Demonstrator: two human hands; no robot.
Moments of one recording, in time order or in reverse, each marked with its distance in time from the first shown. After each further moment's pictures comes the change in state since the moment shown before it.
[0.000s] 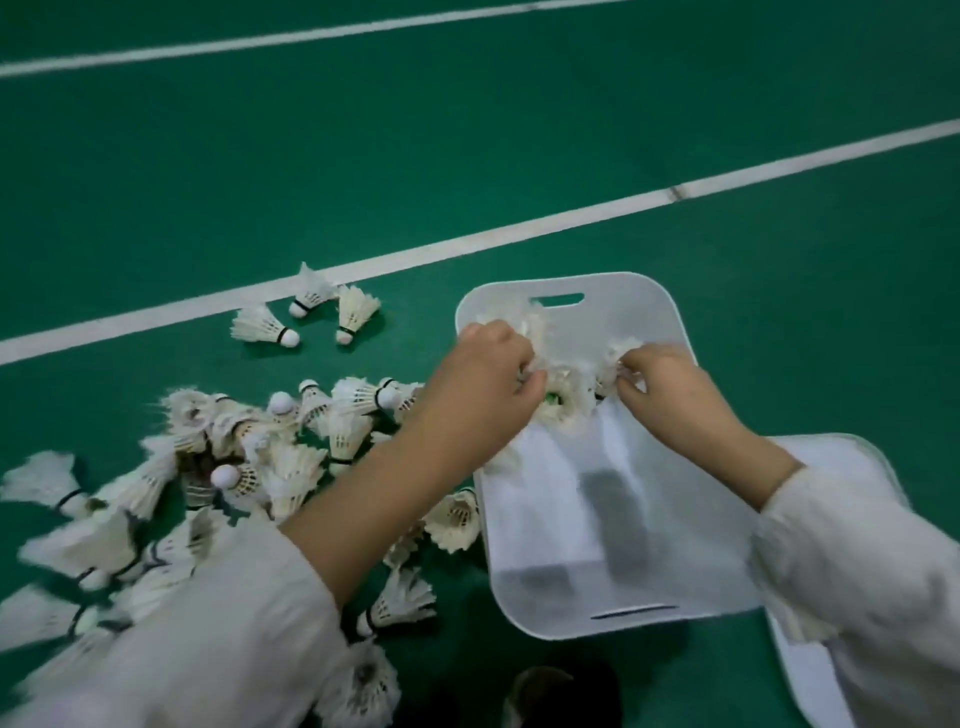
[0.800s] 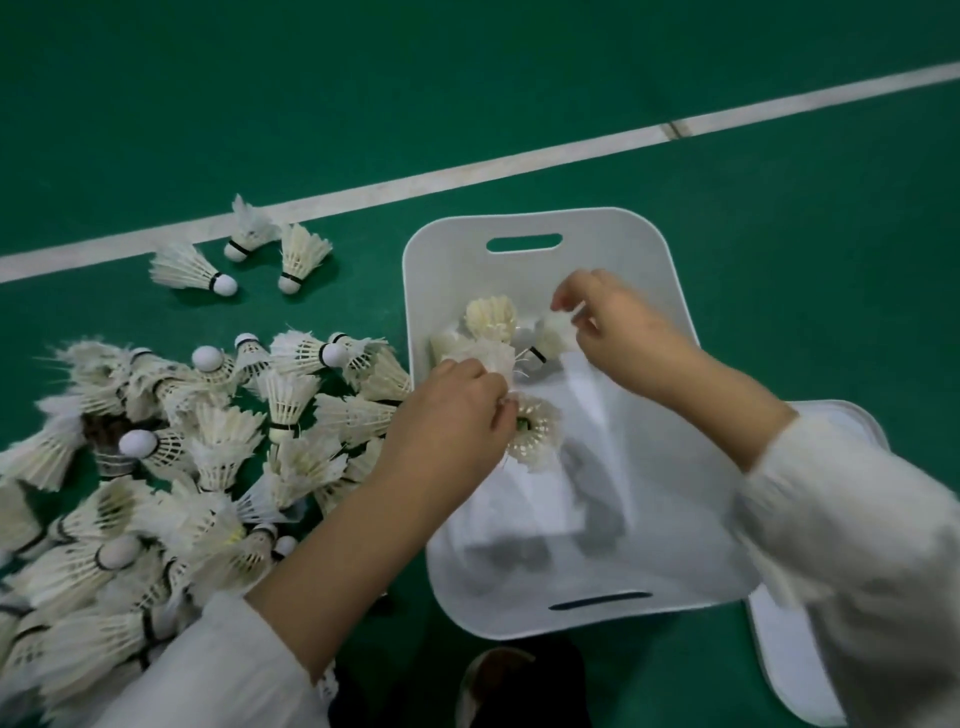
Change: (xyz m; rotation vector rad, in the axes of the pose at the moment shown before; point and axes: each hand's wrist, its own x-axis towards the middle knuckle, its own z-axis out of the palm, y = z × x) left_hand -0.021 -0.010 0.072 0.111 -0.048 -0.080; right_hand 0.028 0.000 0.014 0.166 -0.105 -0.132
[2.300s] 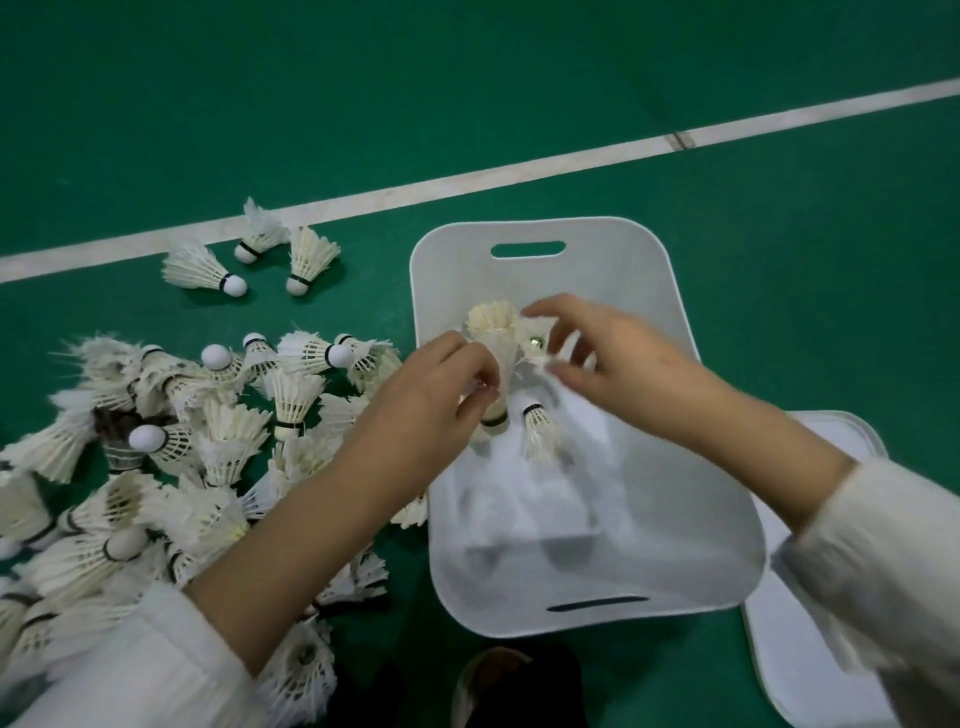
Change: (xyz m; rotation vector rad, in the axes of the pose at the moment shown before) left_hand -0.005 -0.013 -0.025 -0.240 0.093 0.120; right_hand -0.031 -0.026 -0.017 0.036 -0.131 -0.124
